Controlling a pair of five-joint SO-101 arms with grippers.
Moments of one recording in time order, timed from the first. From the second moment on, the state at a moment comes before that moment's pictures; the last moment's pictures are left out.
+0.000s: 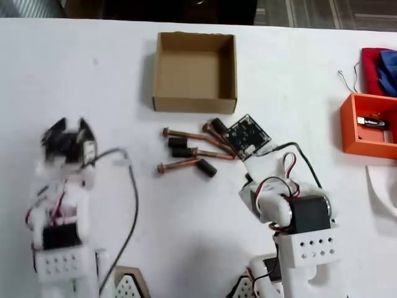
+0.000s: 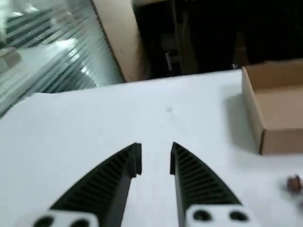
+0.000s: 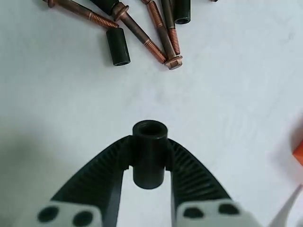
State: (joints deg) left arm -16.3 -72.1 69.6 33.3 -14.6; right arm -12.9 -58.9 42.5 86.5 31.2
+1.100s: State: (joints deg) left arm 12.7 13.3 12.7 70.7 -37.5; right arm 16.6 -58.9 42.5 89.4 50.4
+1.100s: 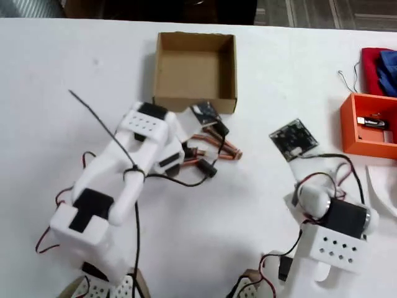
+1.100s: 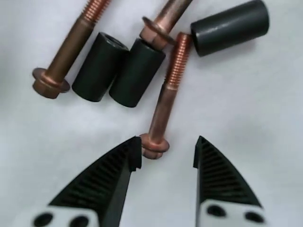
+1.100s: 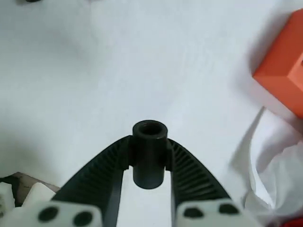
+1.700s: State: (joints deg) left arm 12.9 19.8 11.8 67.6 -37.7; right arm 19.3 -58.9 42.5 89.4 51.5
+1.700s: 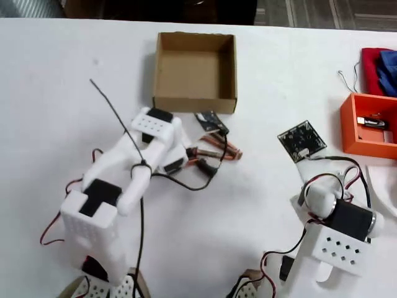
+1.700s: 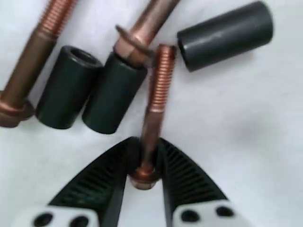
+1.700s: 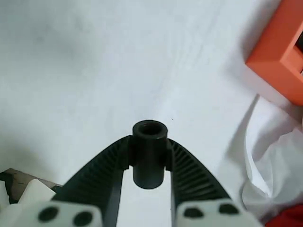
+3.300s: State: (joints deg) left arm -18.0 24.7 11.9 56.0 -79.4; right arm 19.3 -58.9 42.5 89.4 51.6
